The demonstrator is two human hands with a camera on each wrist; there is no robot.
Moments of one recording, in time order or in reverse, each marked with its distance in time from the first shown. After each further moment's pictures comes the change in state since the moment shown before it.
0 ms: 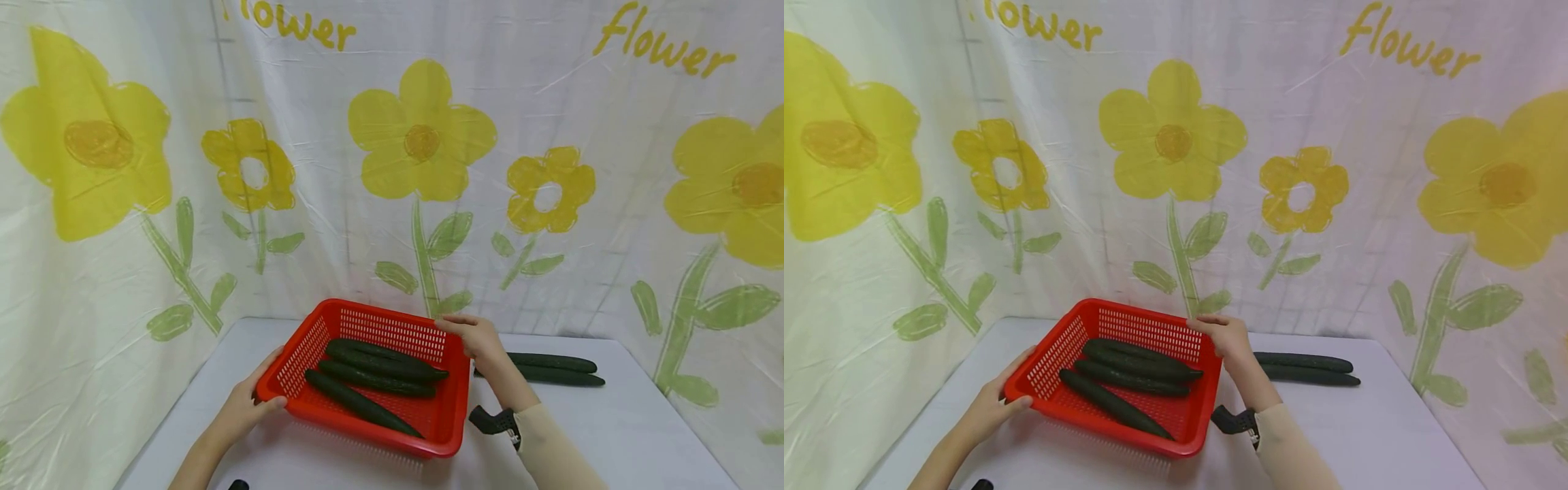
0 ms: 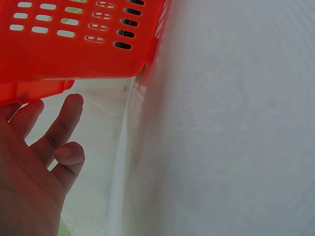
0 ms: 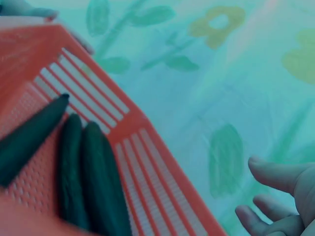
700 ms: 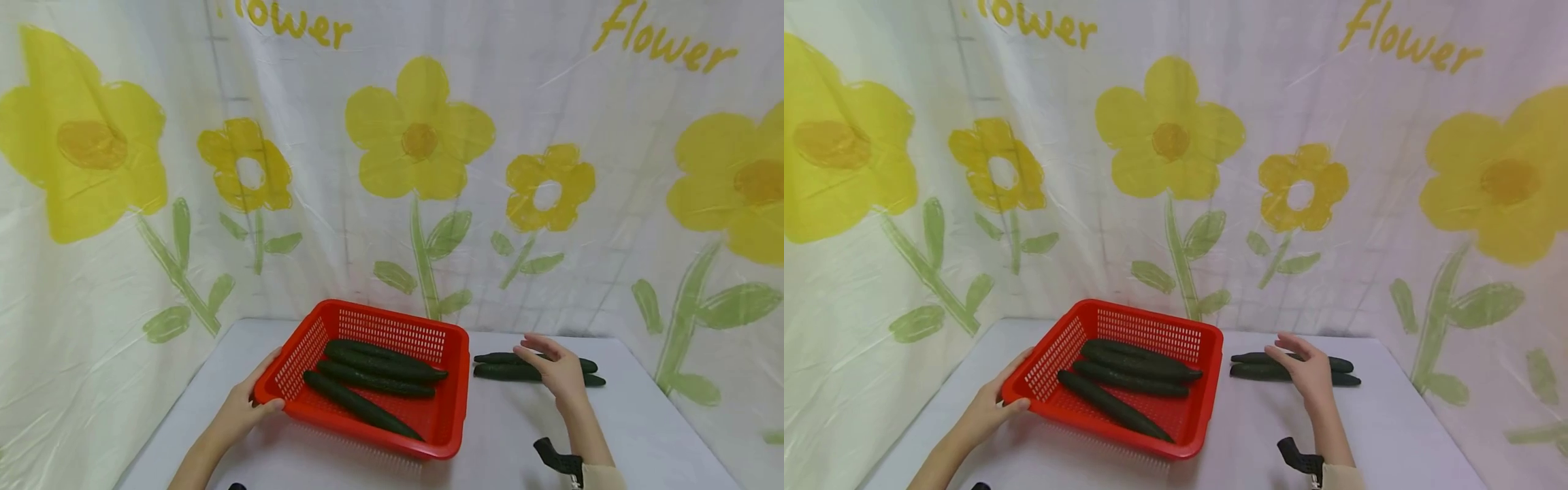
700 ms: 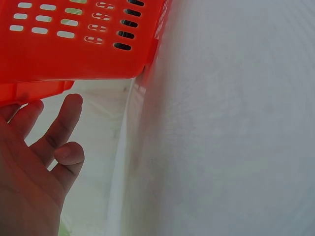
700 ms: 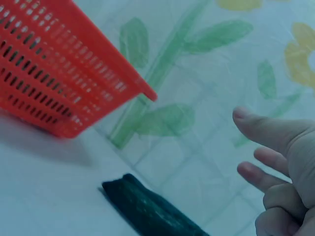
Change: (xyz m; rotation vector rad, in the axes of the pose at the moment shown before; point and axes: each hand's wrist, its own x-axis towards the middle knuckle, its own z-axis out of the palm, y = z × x) left_hand 0.002 0.000 0.001 -0.025 -0.005 0.008; right_hand -0.022 0.072 -0.130 -0.151 0.200 -0.142
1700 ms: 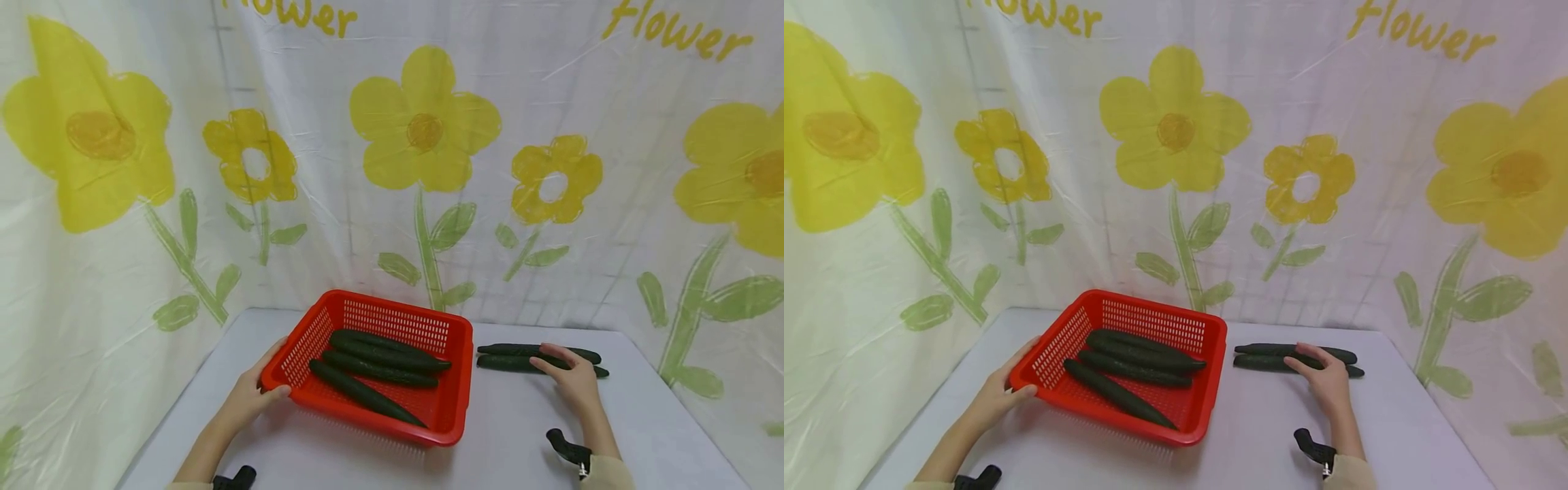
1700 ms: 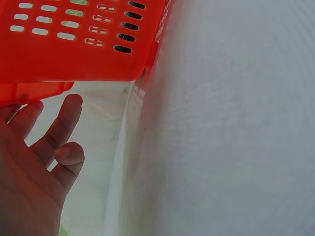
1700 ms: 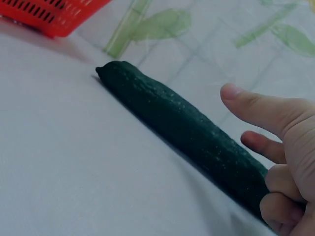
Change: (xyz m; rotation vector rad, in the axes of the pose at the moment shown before) left_hand -0.002 -0.003 -0.001 0.051 0.004 0.004; right_hand 0.024 0.073 -0.025 -0.138 0.018 -0.069
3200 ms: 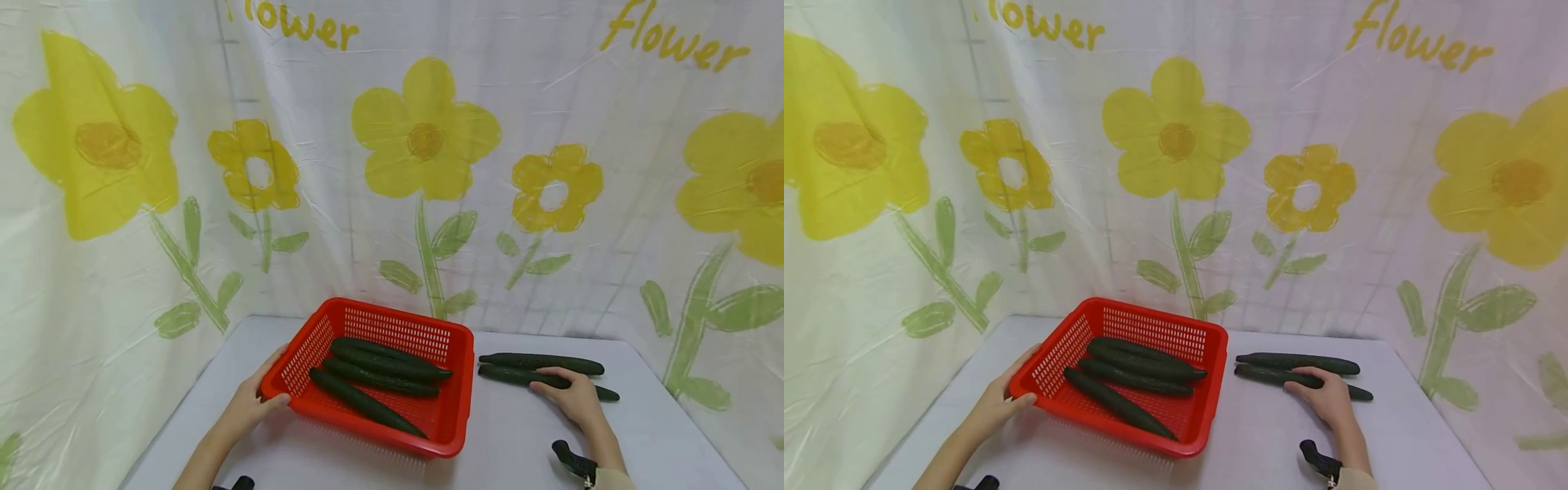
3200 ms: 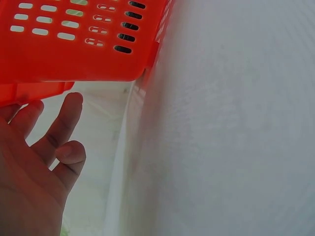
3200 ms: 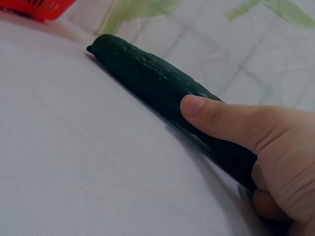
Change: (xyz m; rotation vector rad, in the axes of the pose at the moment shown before) left_hand -0.002 0.000 0.002 -0.066 0.004 -0.014; right_hand 0.000 0.022 -0.001 -0.292 -0.081 -0.145
